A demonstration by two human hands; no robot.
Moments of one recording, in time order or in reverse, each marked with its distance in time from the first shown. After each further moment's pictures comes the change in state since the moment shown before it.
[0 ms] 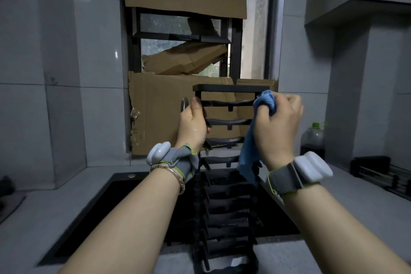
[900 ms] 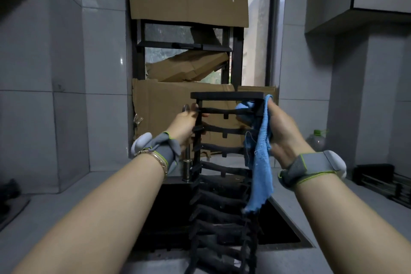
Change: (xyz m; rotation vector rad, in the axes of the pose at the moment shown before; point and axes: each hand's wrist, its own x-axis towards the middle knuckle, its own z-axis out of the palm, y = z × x) left_hand 0.028 0.004 -0.015 -0.044 -0.238 -0.287; right_hand 0.032 0.004 -0.009 0.997 -0.532 0.748
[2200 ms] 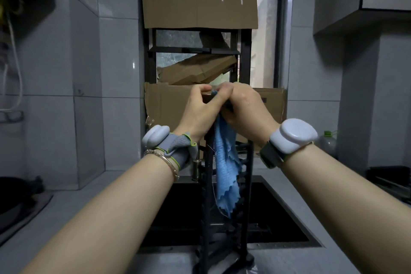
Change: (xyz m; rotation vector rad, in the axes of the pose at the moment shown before) left_hand -0.055 0.047 0.011 0.103 0.119 0.392; right_hand -0.022 -0.012 0.065 -1.409 -0.282 -1.146
